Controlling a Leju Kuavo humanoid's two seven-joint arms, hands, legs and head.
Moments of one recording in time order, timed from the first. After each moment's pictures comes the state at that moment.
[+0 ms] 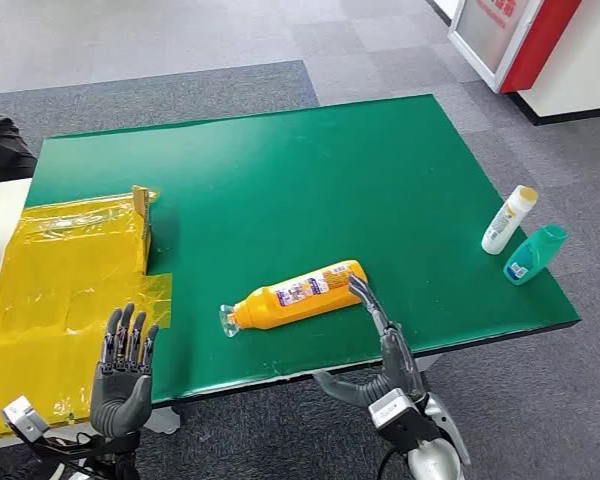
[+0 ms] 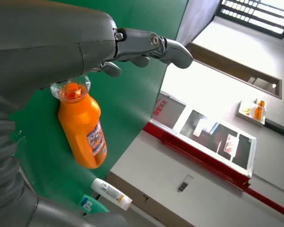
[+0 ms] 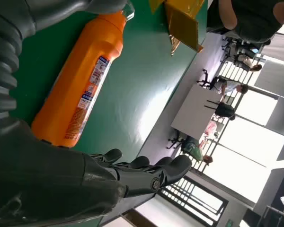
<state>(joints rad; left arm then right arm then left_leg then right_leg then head) 0.11 -0.28 0.08 -1.31 0.07 -0.56 -0.67 0.23 0.16 0.07 -1.74 0.62 0.01 -0.56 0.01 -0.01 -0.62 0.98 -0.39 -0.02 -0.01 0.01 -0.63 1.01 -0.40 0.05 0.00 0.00</state>
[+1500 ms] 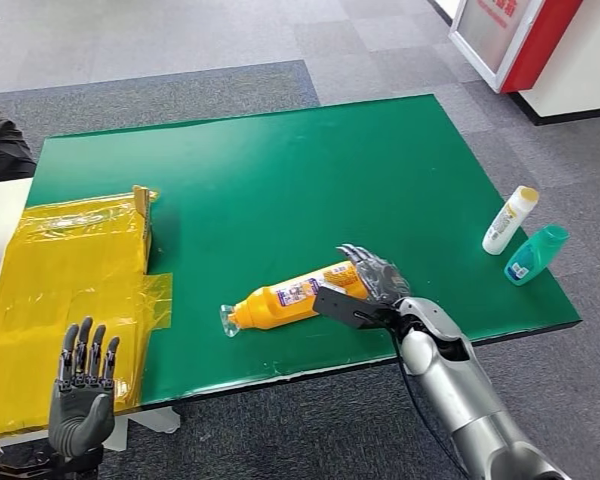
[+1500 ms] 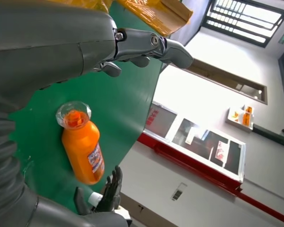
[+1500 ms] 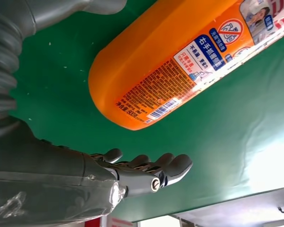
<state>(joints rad) 0.12 -0.24 0.24 -1.32 0.05 -0.71 -0.70 -0.29 -0.08 0.19 -1.27 1.00 0.15 0.01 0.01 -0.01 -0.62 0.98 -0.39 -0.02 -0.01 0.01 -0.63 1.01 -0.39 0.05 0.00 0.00</state>
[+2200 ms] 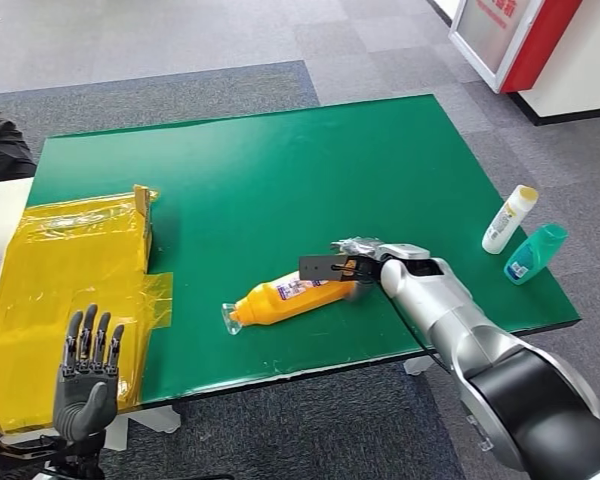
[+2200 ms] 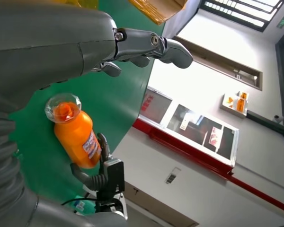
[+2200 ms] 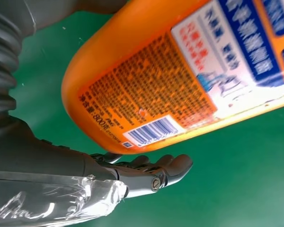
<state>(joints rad) 0.04 -0.21 0.22 -1.23 0.10 -0.76 -0.70 -0.81 -0.05 0.41 -0.57 1.03 0.39 0.06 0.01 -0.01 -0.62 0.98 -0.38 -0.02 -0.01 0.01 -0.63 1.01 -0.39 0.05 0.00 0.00</state>
